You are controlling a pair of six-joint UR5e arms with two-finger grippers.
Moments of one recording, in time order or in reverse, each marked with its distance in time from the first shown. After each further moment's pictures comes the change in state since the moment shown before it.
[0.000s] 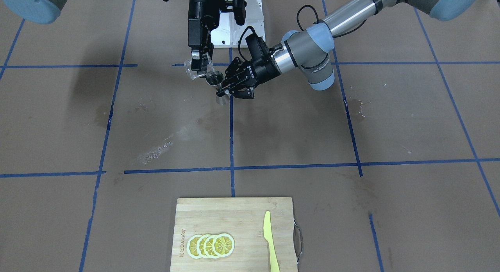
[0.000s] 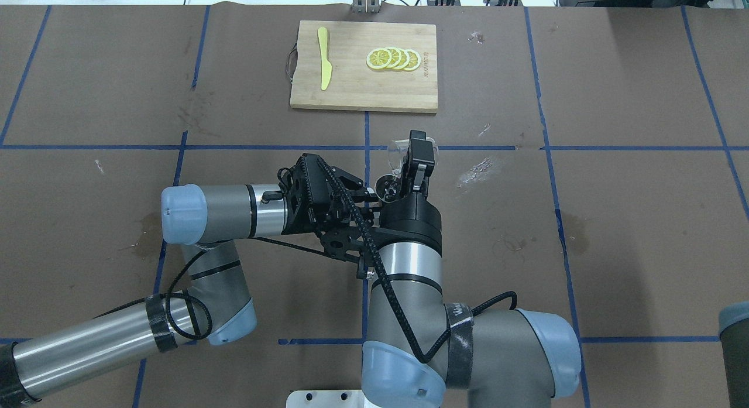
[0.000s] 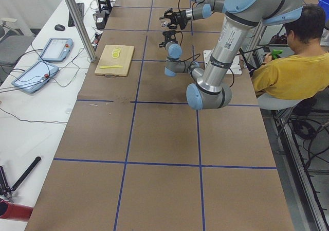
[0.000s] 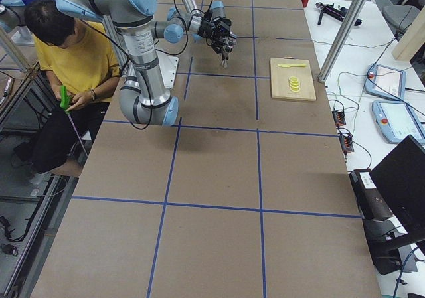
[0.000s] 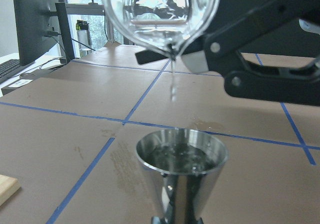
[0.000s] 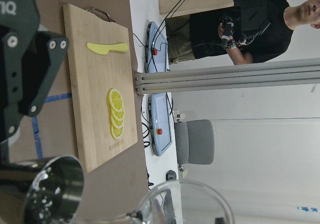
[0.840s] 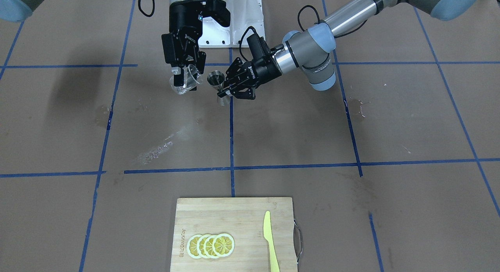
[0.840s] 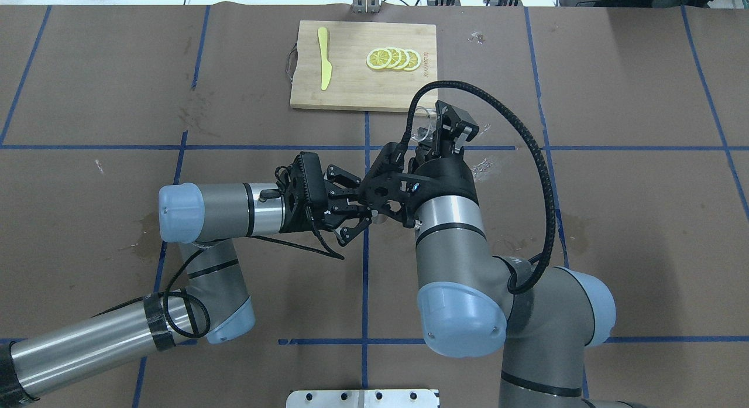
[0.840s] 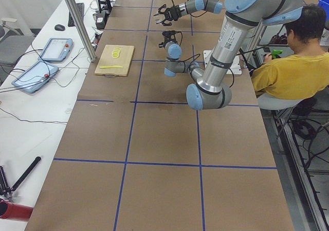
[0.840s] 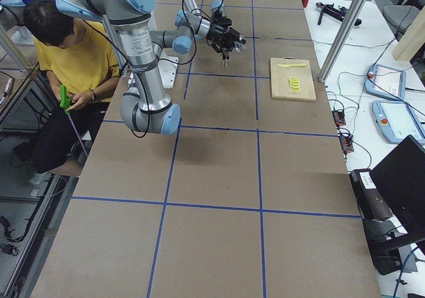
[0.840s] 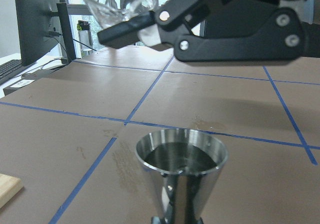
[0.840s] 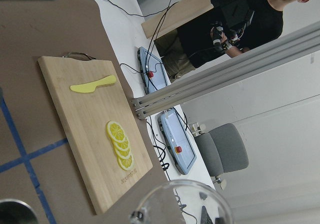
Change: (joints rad) left arm -0.006 0.006 -0.004 -0.005 -0.001 0.000; right arm 0.125 -0.106 0.001 0.351 0.139 0.013
